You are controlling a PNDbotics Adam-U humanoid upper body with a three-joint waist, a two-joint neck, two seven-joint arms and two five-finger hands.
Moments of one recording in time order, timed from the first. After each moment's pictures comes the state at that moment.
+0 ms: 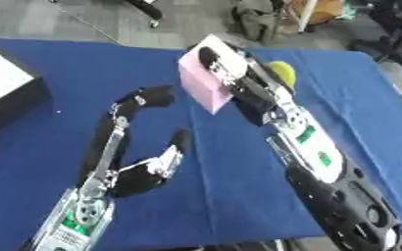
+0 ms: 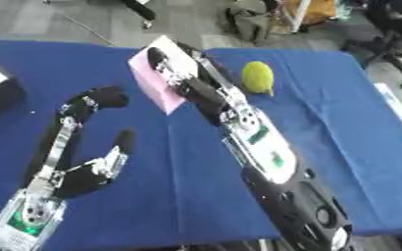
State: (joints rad) left arm -0.42 0.11 -0.59 -1.68 -0.39 -0.11 0.22; right arm -0.40 -0.21 0.27 -1.83 -0.30 0.07 0.08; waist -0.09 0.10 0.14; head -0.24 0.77
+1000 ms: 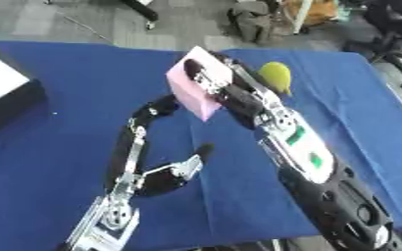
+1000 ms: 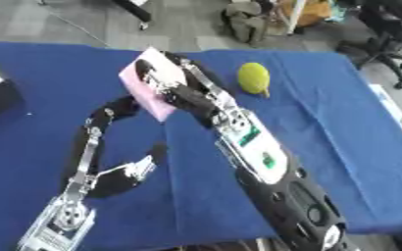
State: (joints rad) left arm -0.42 0.02 -0.61 -1.56 -0.45 -0.04 0.35; right arm -0.41 -0.21 0.28 -1.81 -0.23 0.11 0.09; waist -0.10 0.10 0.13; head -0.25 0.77
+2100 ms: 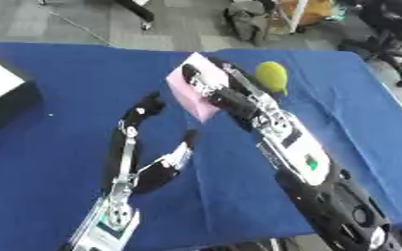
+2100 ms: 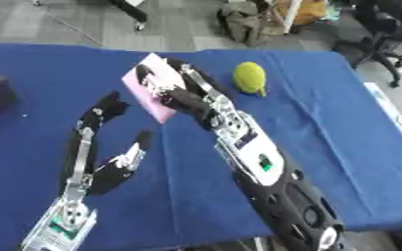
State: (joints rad) left arm -0.42 0.02 -0.61 -1.53 -0.39 -0.04 0.40; right arm -0.40 -0.20 0.28 -1.79 -0.19 0.16 0.05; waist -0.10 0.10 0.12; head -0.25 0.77
